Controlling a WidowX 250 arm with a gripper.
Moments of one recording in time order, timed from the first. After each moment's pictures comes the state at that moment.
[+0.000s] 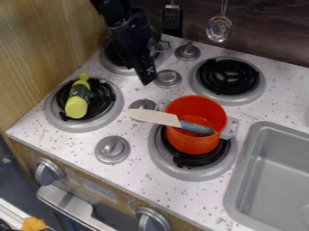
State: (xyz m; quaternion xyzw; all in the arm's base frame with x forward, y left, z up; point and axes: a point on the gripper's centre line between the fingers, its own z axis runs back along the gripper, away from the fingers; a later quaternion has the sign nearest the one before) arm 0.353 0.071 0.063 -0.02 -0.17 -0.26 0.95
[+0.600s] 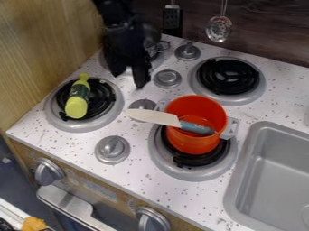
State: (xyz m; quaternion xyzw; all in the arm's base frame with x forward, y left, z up) arm 0.335 0.079 0.064 0.01 -0.11 -0.08 0.99
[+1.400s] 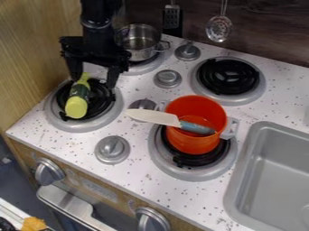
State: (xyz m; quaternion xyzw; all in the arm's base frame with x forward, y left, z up) arm 0.291 0.115 0.074 0.12 -0.05 0.19 0.97
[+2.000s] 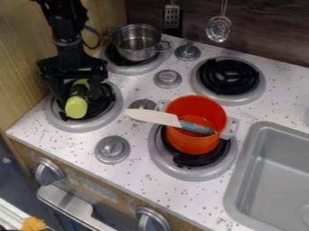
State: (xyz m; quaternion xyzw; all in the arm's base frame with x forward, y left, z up) arm 0.276 0.147 0.043 0.07 -0.06 0.28 0.95
